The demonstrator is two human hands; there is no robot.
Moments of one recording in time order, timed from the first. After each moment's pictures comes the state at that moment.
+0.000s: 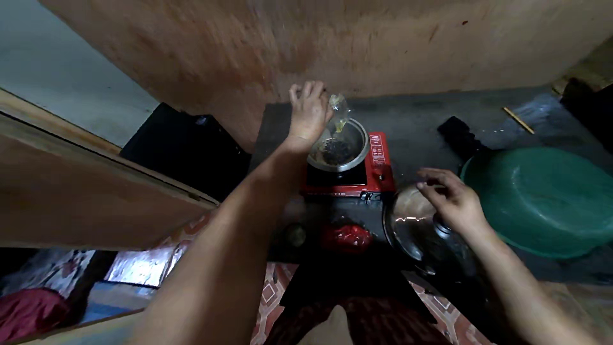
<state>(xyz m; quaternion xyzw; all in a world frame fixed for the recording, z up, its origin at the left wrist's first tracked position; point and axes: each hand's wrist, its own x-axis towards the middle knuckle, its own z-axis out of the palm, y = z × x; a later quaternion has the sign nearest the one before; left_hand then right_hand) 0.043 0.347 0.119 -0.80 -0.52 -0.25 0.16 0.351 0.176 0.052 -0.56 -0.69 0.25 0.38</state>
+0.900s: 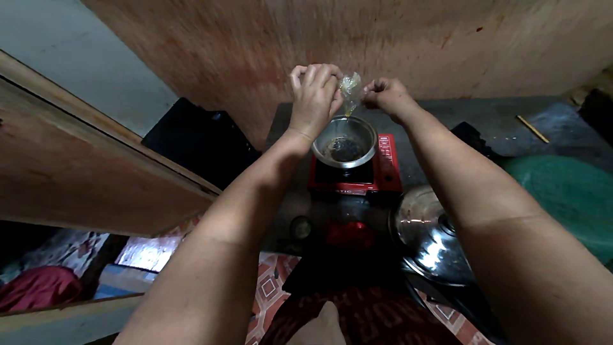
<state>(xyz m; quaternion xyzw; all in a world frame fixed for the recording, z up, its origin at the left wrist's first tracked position) 0.030 0.313 0.154 -0.79 -0.44 -0.34 0.27 0.236 0.374 0.137 -0.50 -0.67 0.42 0.36</state>
